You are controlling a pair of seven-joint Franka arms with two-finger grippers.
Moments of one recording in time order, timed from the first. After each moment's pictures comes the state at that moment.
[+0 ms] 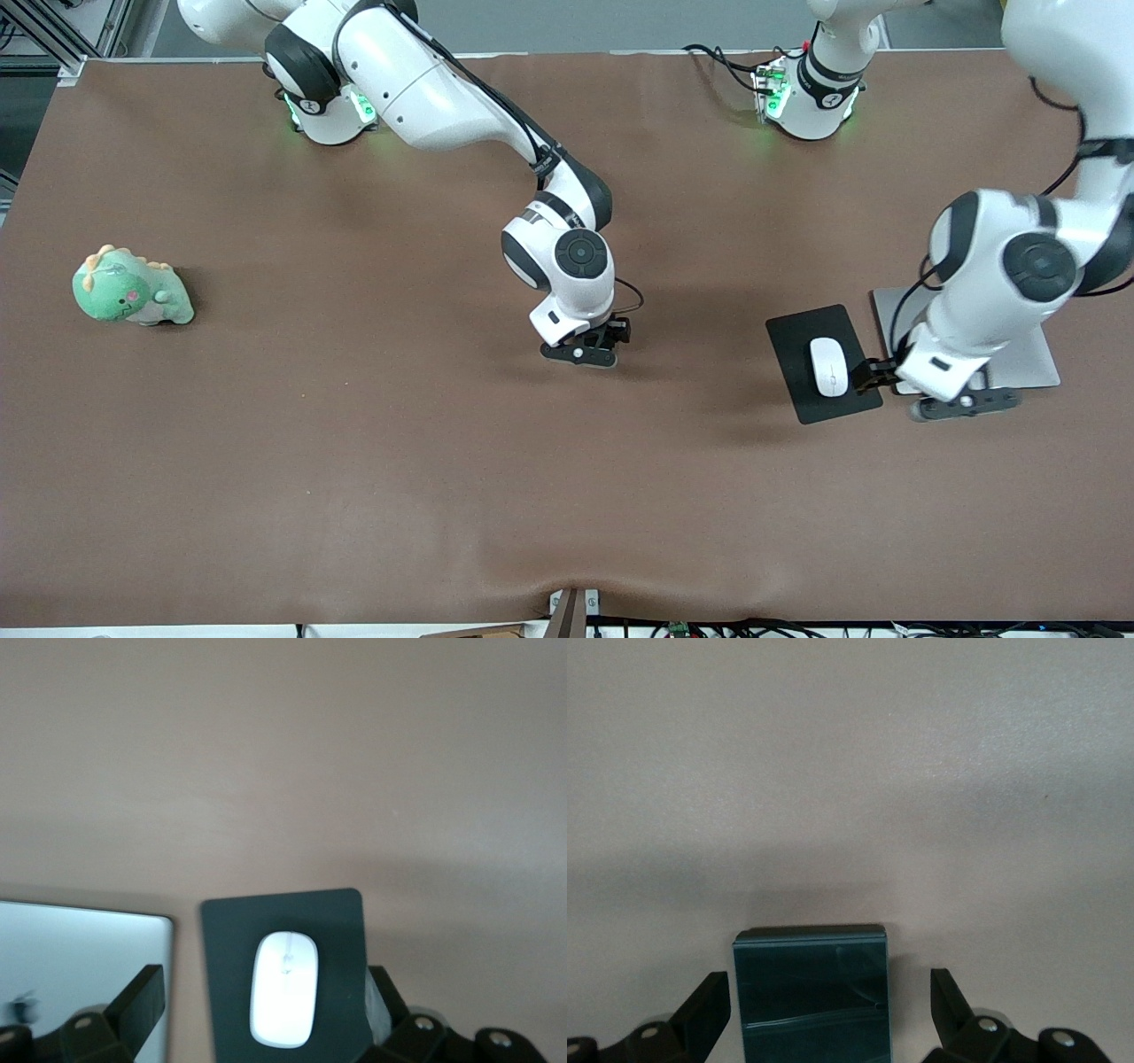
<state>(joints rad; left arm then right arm) 0.25 0.32 -0.39 -1.77 0.27 2.18 -0.38 0.79 0.99 0.02 -1.15 0.00 2.19 0.98</state>
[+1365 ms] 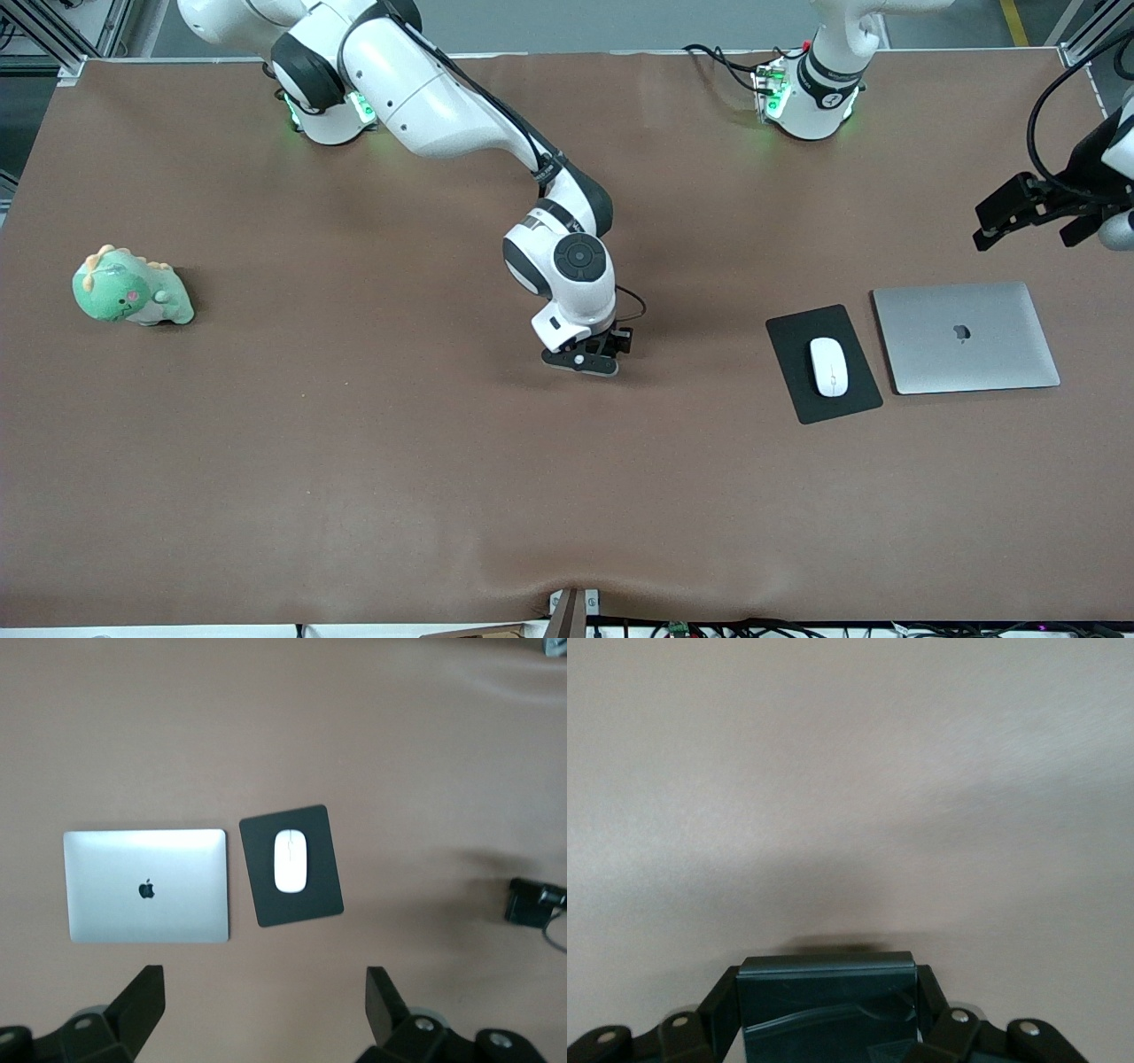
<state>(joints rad) -0.12 0.00 0.04 -1.49 0.00 1.57 -0.10 0.78 0.99 0.00 -1.11 -0.01 2.18 1.00</state>
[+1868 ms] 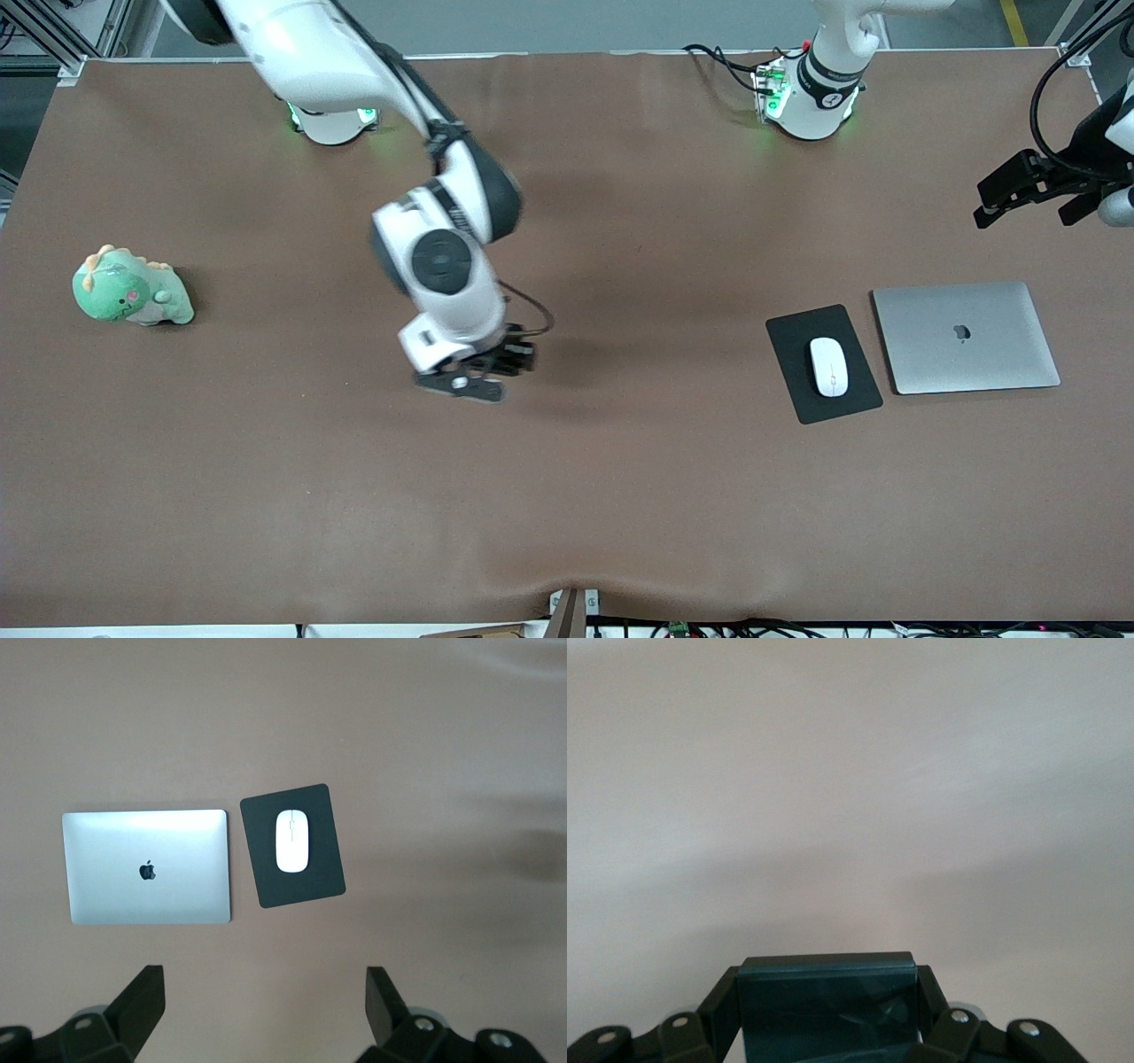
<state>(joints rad) -0.12 -0.03 0.04 -1.52 0.00 1.54 -0.09 0.52 0.60 0.00 -1.41 -0.01 2.03 0.72</state>
